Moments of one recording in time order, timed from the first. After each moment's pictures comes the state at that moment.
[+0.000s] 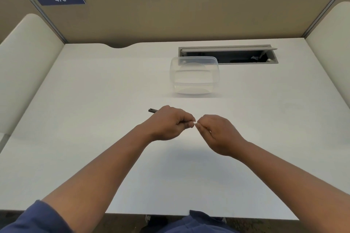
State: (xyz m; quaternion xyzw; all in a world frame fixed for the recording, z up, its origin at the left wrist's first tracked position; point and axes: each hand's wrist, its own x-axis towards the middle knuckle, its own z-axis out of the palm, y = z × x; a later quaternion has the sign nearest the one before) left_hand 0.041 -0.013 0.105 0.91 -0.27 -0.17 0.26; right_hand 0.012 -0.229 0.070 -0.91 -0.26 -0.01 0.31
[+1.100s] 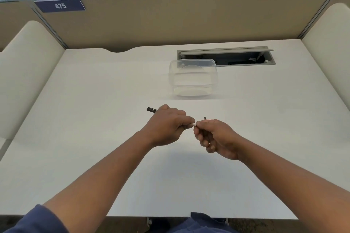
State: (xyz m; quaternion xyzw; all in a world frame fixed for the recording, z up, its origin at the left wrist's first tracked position) left_hand 0.035 -0.010 0.095 0.92 -0.35 0.00 0.16; right_hand 0.006 -0.220 0.097 -0.64 0.09 0.36 0.68
